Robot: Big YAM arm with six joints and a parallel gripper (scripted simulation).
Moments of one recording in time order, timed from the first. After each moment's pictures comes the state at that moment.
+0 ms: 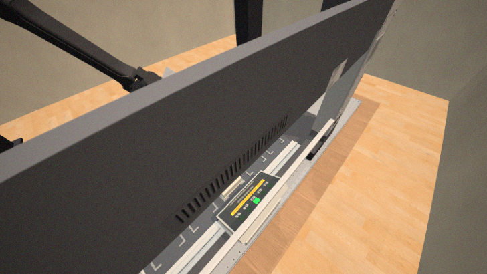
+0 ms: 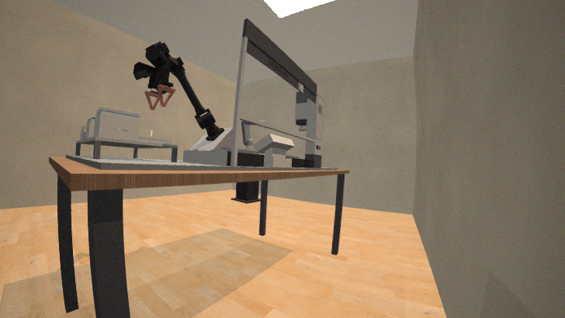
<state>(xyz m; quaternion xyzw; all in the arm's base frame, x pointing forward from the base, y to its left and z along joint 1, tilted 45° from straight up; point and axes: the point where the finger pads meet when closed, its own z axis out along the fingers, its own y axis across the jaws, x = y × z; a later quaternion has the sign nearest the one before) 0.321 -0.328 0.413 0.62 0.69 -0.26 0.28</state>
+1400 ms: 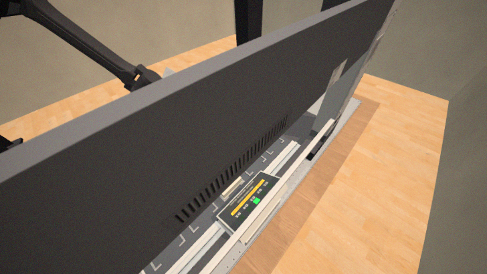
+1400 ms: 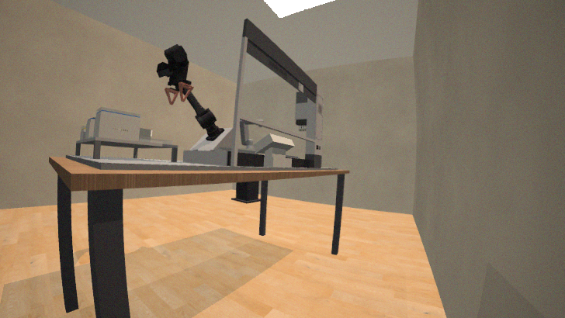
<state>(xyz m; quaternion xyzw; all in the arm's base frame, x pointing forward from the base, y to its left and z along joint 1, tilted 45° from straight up) 0.269 -0.223 0.375 0.60 0.70 -0.26 0.28</state>
